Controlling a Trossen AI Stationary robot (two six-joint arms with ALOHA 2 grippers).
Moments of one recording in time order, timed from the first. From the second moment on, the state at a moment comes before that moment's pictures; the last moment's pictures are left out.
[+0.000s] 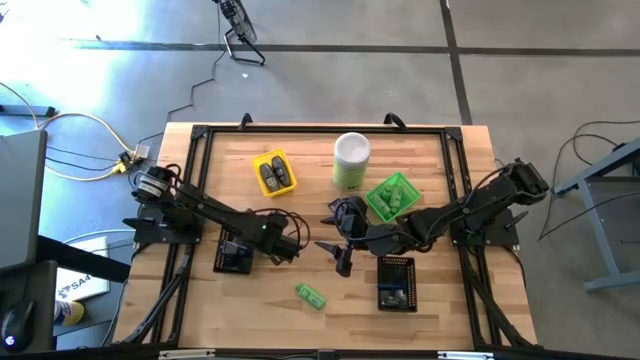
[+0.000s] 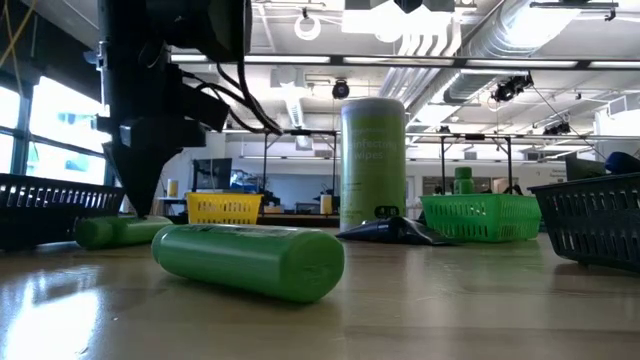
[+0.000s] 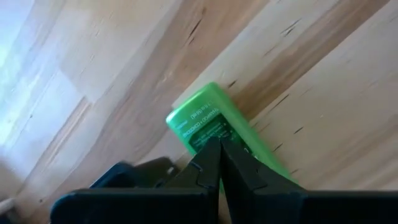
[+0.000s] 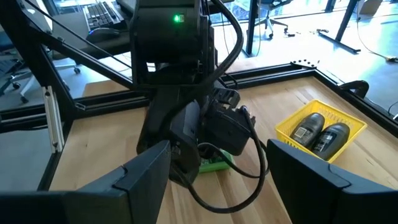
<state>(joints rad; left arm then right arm) -0.30 1.74 1.11 -0.99 -0.27 -1.10 0.38 1.57 1.20 0.01 0.55 0.30</state>
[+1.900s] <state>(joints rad) -0.30 1.75 1.20 -1.04 -0.21 -1.12 0.38 1.57 1.20 0.01 0.55 0.29</state>
